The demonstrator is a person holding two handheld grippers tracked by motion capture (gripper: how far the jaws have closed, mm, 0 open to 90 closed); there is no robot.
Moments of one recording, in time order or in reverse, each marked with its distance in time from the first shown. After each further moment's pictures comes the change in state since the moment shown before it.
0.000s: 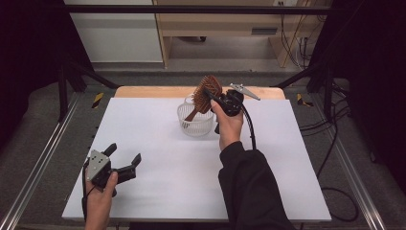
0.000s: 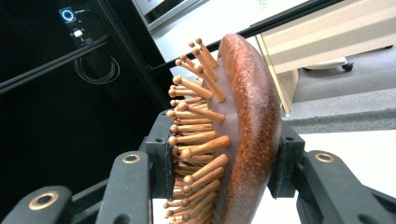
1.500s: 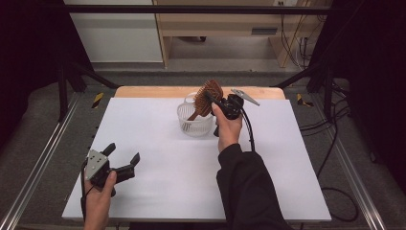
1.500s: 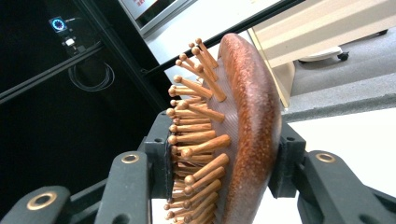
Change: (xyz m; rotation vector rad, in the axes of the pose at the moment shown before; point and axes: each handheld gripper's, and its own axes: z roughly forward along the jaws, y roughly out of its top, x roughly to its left) left arm 0.003 0.000 -0.001 -0.001 0.006 -0.011; right arm -0.015 -0.018 0.006 -0.010 -0.018 0.071
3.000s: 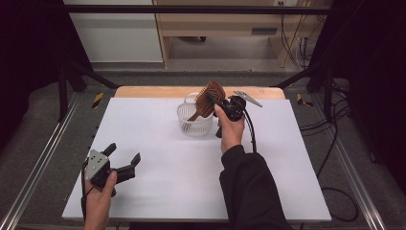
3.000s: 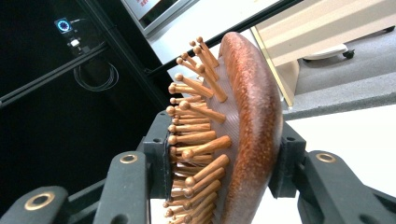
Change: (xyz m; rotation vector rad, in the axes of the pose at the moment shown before) left arm -0.001 0.000 0.000 0.003 -0.005 0.007; right arm -0.009 -0.002 -0.005 0.001 0.020 0.014
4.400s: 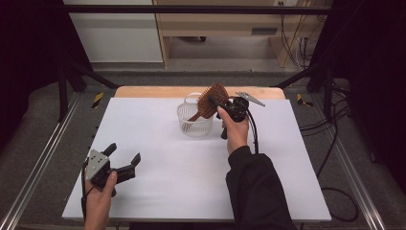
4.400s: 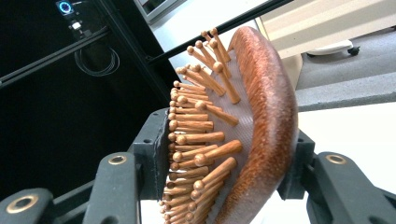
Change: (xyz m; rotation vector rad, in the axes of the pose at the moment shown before) left arm 0.000 0.000 0.000 0.002 -0.004 0.001; right arm -0.012 0.002 -0.005 0.050 0.020 -0.045
